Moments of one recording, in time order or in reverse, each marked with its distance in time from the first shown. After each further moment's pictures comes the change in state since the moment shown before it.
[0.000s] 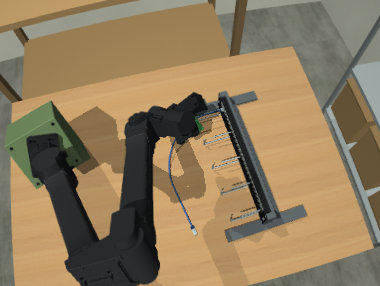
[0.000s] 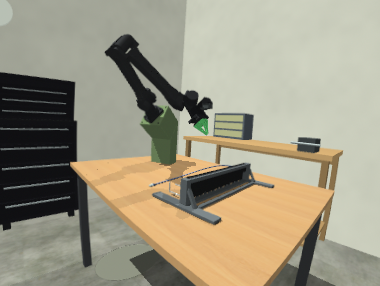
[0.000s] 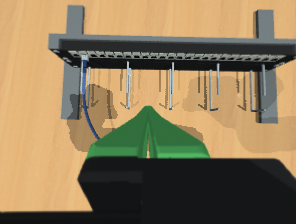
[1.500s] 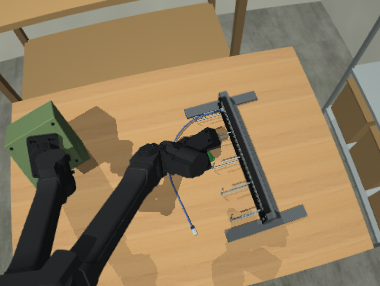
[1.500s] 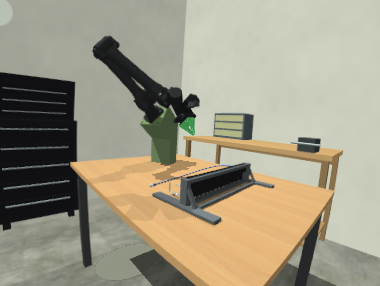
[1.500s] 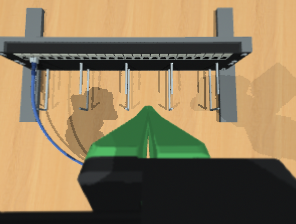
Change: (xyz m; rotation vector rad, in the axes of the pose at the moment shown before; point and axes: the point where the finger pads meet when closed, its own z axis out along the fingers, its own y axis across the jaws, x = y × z) arm 0.001 -0.103 0.001 0.003 -0.002 0.022
